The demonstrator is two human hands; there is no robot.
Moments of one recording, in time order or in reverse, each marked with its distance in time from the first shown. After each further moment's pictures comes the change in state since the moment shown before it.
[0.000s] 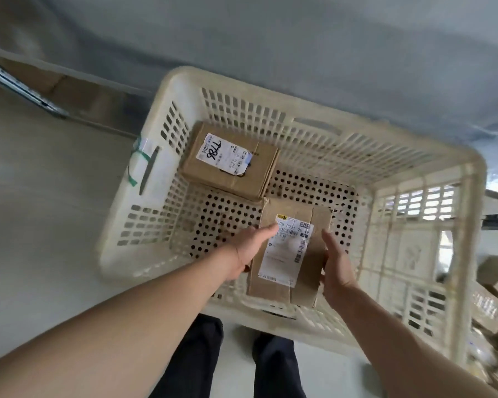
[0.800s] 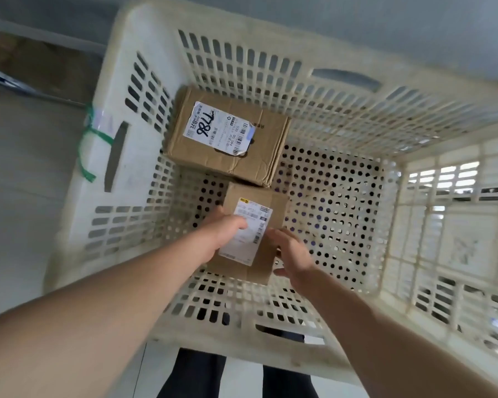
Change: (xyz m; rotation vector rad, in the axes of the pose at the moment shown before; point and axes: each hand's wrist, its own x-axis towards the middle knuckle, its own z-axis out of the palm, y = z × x) left_hand 0.082 -0.039 -0.071 0.046 0.259 -0.165; right_hand 0.056 0.044 0.088 -0.261 -0.254 0.169
